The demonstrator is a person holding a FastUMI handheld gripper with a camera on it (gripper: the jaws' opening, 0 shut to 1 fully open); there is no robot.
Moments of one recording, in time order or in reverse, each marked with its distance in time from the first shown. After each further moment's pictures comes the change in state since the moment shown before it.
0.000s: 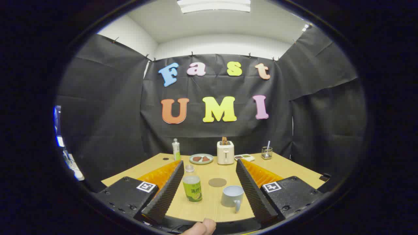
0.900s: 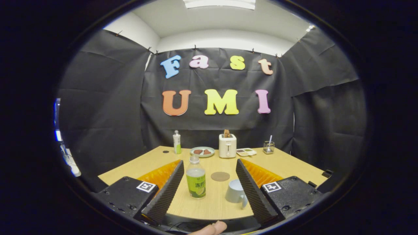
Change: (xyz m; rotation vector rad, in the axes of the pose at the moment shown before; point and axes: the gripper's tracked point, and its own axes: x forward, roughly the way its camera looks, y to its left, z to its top) arm 0.019 0.022 -0.037 -0.020 0.057 -0.015
